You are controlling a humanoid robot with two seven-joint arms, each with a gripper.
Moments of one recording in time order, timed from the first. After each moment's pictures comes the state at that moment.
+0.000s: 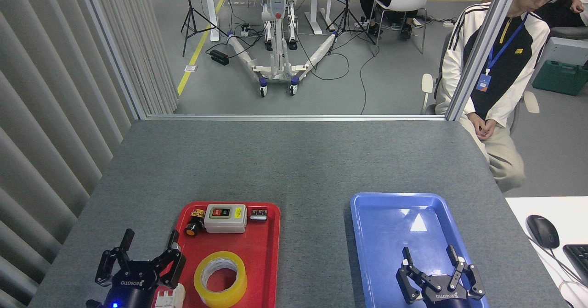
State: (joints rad) left arm 0.10 0.09 0.11 -1.61 -1.37 -0.18 0.24; right arm 0.15 -0.13 0.06 -1.54 1.38 0.01 -0.18
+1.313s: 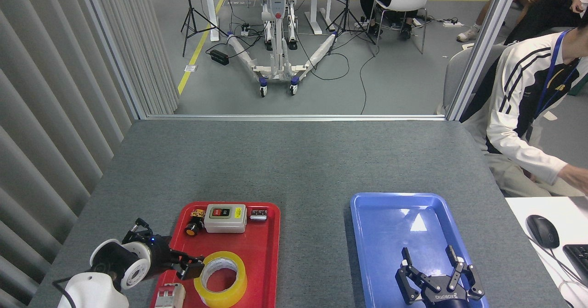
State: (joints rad) left arm -0.25 0.21 -0.01 -1.53 -1.32 -0.53 -1.10; right arm 0.15 -0.13 0.06 -1.54 1.38 0.00 -0.19
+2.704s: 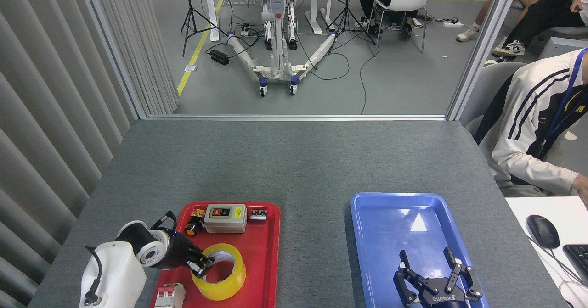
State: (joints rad) left arm -0.45 0.19 -0.05 -1.16 -1.23 -0.78 -1.12; right arm 0.16 -0.12 0.06 -1.54 1.41 0.00 -0.19
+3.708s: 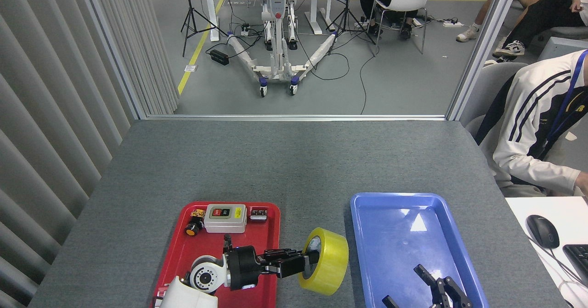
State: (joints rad) left arm -0.35 -0.13 -0.01 -1.09 -0.51 -0.79 -1.09; right arm 0.26 -0.17 -0.08 -1.59 1.42 -0.77 -0.43
